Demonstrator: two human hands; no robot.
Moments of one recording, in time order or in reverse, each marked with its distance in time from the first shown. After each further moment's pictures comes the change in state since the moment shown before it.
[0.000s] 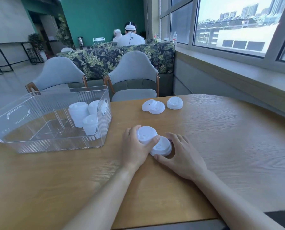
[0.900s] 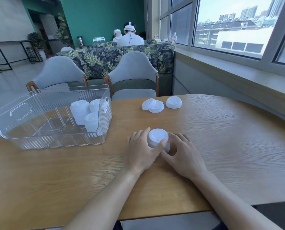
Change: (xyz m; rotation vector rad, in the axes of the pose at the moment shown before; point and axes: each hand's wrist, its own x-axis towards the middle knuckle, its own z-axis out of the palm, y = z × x) left_hand -0.023 0.022 0.000 0.289 -0.104 0.131; right_hand -0.012 -0.005 -0.003 0.008 0.119 -0.014
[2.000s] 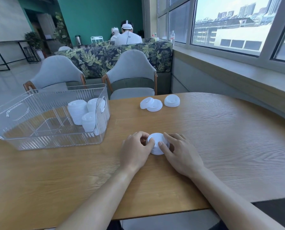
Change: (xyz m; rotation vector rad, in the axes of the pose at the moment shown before) left_hand -0.001 -0.009 -0.002 -0.250 0.031 -0.111; right_hand 0.004 0.001 0.002 -0.047 -0.096 0.079
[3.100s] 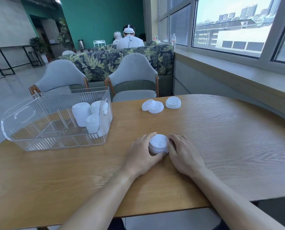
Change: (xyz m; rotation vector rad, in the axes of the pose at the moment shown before) left_hand -0.008 -0.004 -0.003 0.146 -0.254 0.182; right_hand 0.000 0.005 0.002 0.041 0.017 0.000
